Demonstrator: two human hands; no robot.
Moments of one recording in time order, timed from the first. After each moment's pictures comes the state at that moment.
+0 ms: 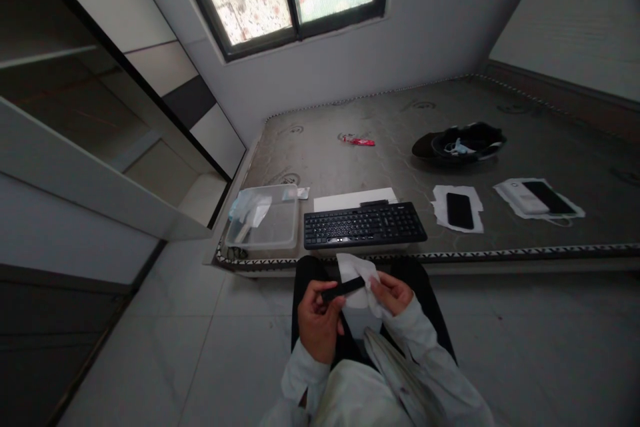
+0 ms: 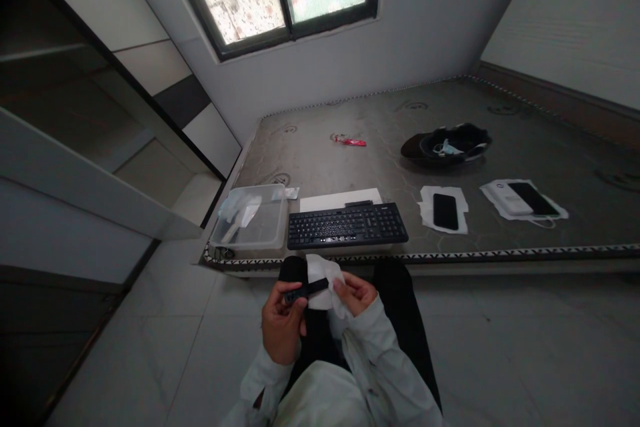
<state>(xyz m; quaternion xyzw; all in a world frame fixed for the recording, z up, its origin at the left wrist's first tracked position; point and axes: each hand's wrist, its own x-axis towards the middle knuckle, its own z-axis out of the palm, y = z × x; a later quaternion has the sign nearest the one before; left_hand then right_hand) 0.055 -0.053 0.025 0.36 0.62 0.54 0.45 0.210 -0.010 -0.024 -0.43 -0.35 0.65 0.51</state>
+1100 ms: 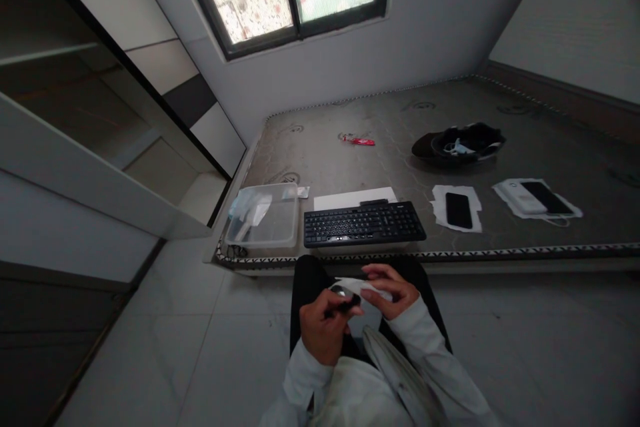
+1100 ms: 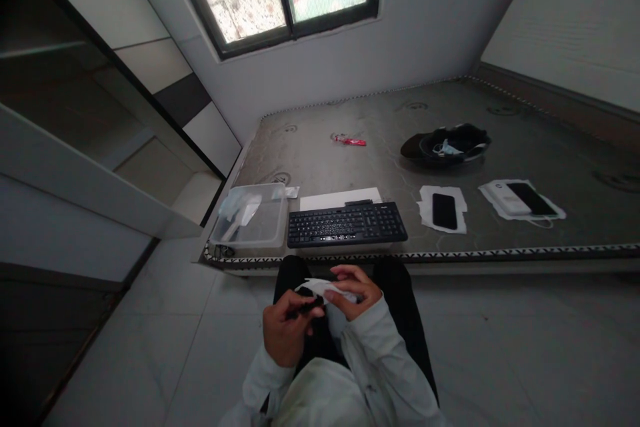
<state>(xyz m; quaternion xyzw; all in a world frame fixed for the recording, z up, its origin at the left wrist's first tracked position) 0.060 -0.061 0.038 0.48 0.64 0.48 0.37 0.212 -0.013 -0.008 -0.41 -0.58 0.44 0.55</state>
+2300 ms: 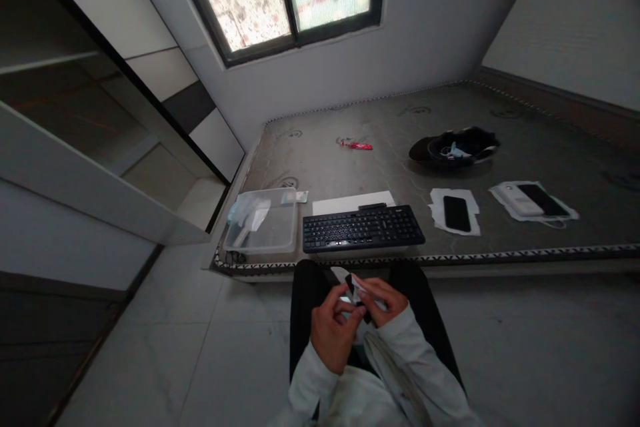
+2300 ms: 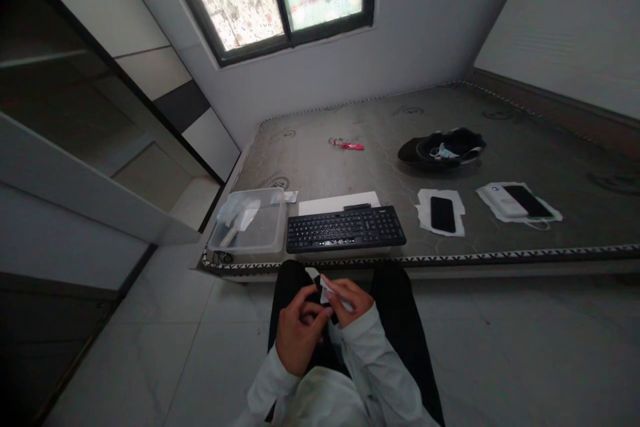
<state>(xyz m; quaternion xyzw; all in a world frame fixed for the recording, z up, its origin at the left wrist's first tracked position) 0.068 -0.054 0.021 0.50 0.65 0.35 0.45 0.205 -0.015 -0.039 -0.41 -0.64 0.40 0.50</state>
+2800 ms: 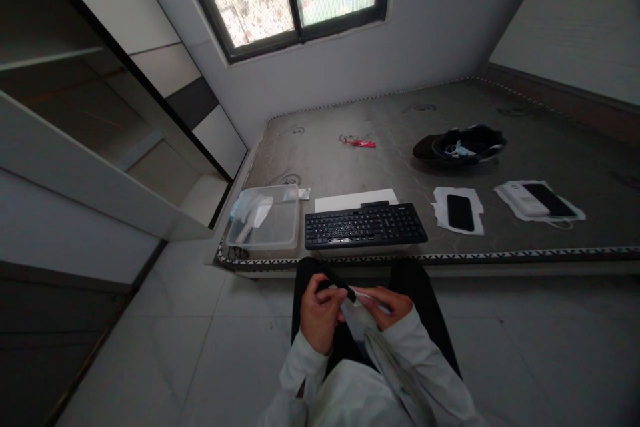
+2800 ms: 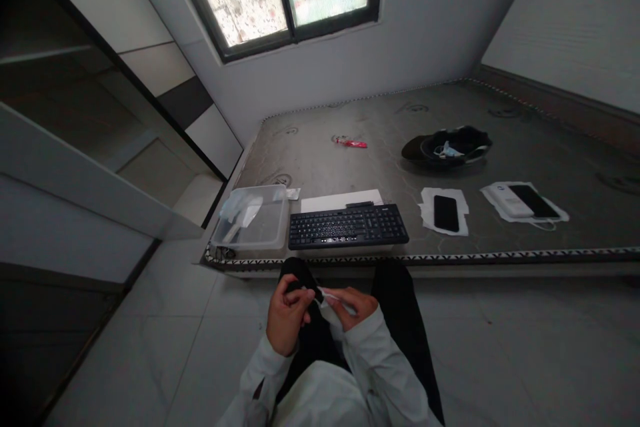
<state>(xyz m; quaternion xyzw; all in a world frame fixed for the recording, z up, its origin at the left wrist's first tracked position) 0.050 -0.043 0.015 0.33 0.63 0.48 0.52 0.210 -0.027 -0.035 -0.44 -0.66 0.40 0.47</state>
